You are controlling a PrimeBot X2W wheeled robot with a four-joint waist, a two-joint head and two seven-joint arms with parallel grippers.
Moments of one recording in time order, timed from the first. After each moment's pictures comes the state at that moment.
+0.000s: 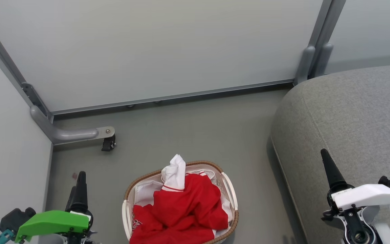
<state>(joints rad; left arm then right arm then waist) -0.07 0.06 0.05 0.34 -1.16 -0.12 0.01 -0.11 -0.07 -0.04 0.28 1.20 0.13 0.01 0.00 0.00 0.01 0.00</state>
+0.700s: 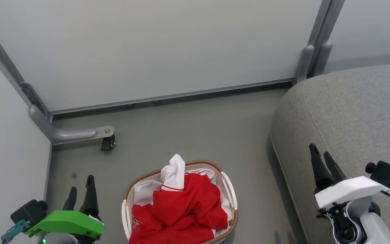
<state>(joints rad) -0.07 0.10 -0.04 0.38 -0.82 -0.09 -0.07 -0.16 -0.08 0.02 0.31 0.84 0.13 -0.07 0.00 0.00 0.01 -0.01</state>
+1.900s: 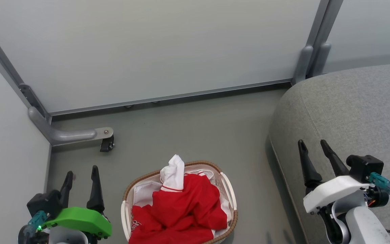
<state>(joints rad) -0.07 0.11 -0.07 0.32 -0.41 -0.06 -0.17 -0.18 -0.07 0.04 0.30 0.36 0.13 -0.17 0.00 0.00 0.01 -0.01</state>
